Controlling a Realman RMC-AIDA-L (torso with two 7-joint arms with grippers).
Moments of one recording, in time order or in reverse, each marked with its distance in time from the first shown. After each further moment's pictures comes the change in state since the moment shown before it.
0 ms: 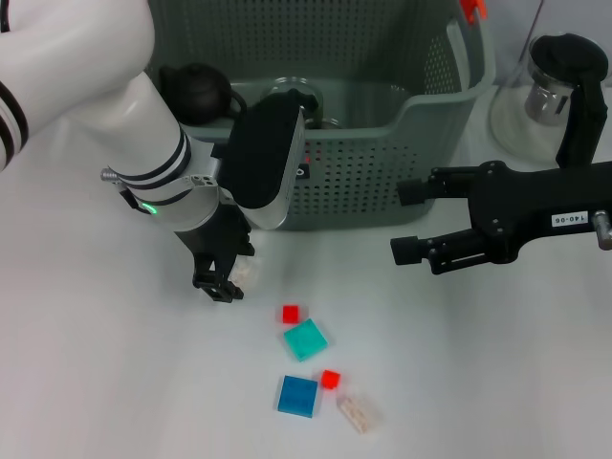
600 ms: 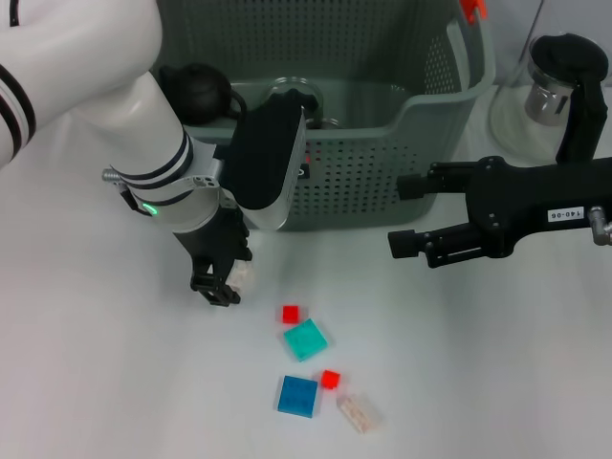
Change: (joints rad) left arm -0.031 0.007 0.000 -0.051 0.001 0.000 0.000; right arm 0.002 0.004 0.002 0.000 0.000 0.018 0.001
